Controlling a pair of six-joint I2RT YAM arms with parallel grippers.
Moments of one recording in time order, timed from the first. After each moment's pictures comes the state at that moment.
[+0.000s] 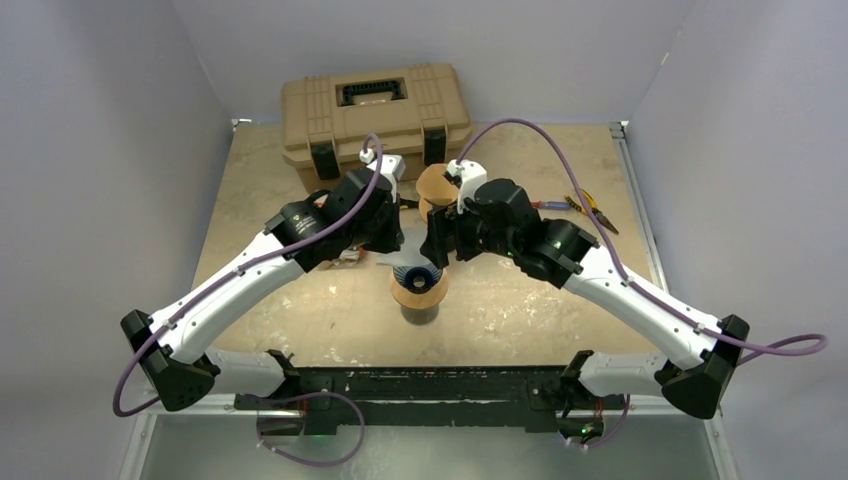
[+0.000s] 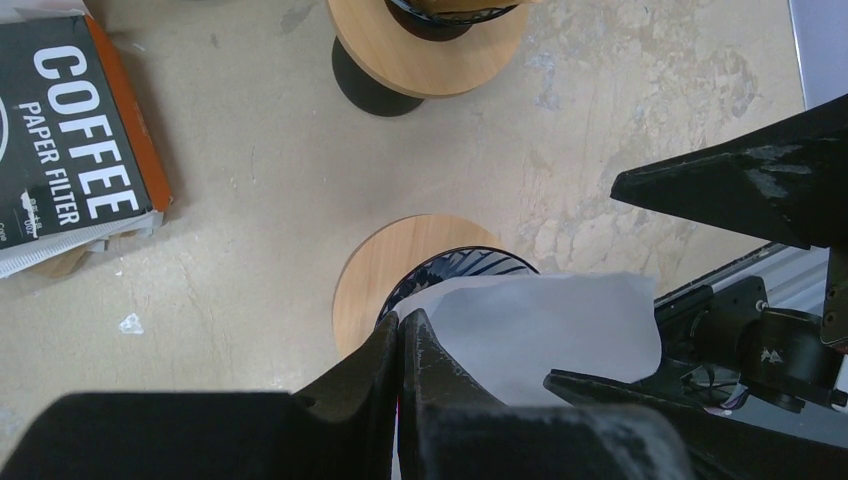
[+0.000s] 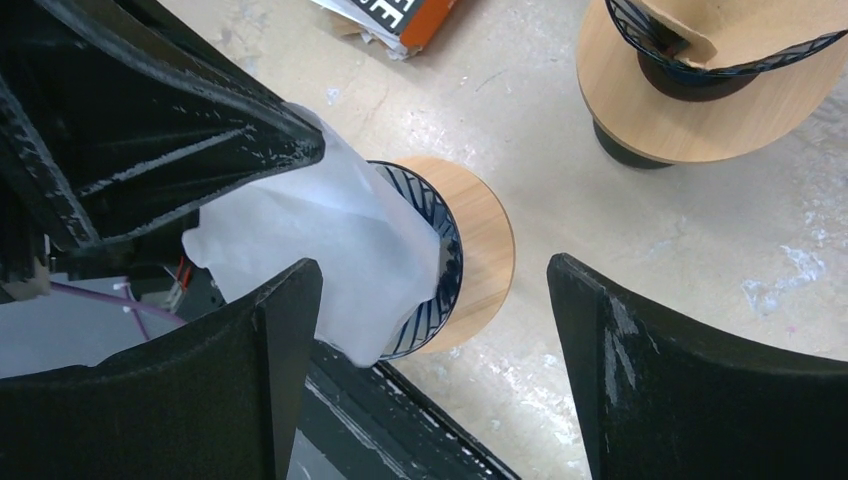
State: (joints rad) left arm -0.83 1.28 1.41 -0.87 -0.16 -0.56; right arm 0.87 1.22 1.27 -0.58 0.03 0.37
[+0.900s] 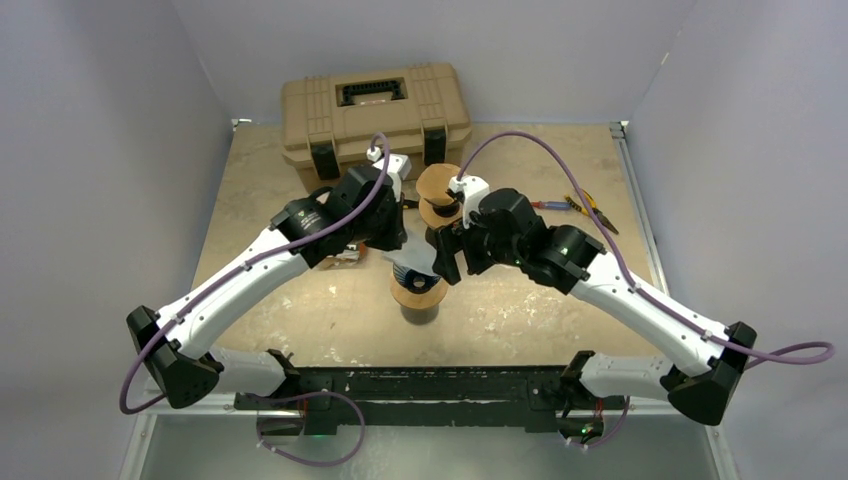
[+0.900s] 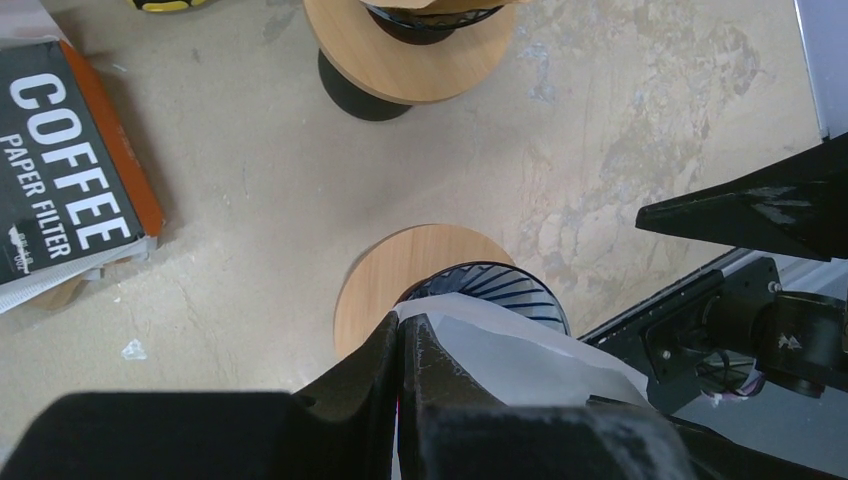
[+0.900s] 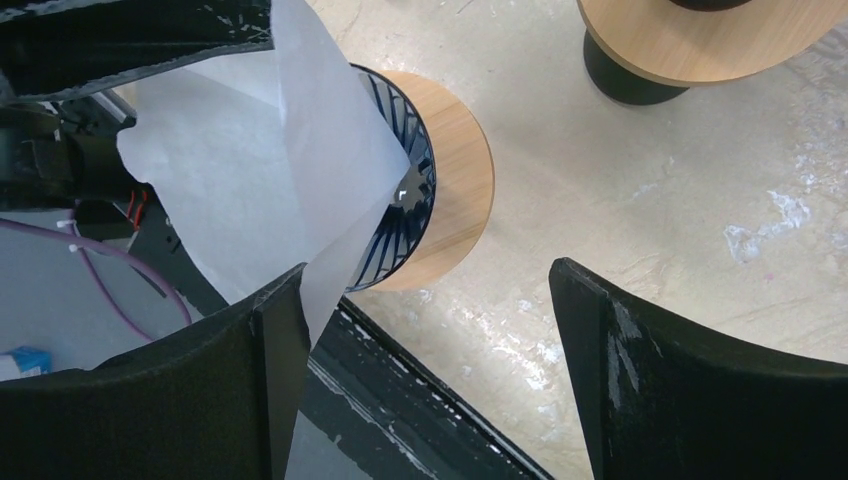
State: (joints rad) left arm -0.79 1.31 1.39 -0.83 -0.11 -0.49; right arm 0.87 1.19 1.23 -0.70 0.01 0.31
